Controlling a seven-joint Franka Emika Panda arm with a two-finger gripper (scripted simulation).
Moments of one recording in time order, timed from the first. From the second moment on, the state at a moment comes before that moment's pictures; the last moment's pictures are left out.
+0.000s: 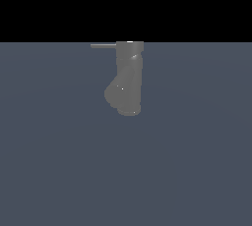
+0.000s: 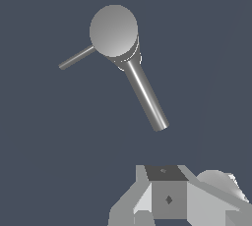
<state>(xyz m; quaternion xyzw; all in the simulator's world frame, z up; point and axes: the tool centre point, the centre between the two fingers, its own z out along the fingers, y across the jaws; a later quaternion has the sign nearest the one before) -0.085 0.021 0.479 -0.95 0.30 0.04 0.08</state>
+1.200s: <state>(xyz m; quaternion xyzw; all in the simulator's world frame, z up) 0.063 0.055 0.375 -0.80 0.59 0.06 0.05</state>
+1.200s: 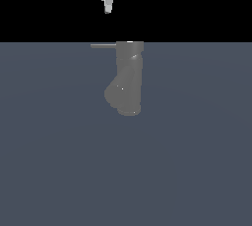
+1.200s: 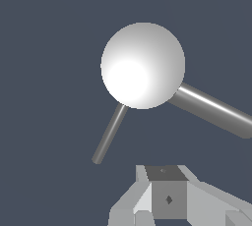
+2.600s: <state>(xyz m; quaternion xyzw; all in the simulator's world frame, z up) 0.146 0.102 0.270 -0.65 0.76 0.00 0.00</state>
